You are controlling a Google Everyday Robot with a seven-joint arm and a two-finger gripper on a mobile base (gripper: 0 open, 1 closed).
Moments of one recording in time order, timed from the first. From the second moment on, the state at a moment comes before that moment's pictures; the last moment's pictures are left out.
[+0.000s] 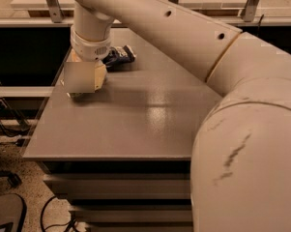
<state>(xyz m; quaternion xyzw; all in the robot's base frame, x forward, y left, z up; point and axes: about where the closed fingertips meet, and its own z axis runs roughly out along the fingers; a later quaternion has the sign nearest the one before) 0.608 0.156 0.863 -0.90 0.40 0.02 0.17</state>
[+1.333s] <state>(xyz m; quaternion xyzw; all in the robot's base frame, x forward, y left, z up) 0.657 0.131 0.855 -0.88 0.44 -0.01 0.16</state>
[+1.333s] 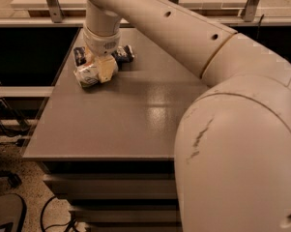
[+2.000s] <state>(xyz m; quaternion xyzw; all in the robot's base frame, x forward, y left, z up) 0.664 0.124 0.859 -0.88 0.45 -0.01 0.16</state>
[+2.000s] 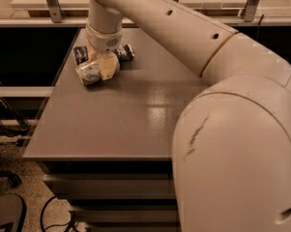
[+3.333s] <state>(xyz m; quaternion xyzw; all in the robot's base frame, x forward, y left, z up) 0.661 0.118 0.871 -0.88 0.45 -0.01 0.18</state>
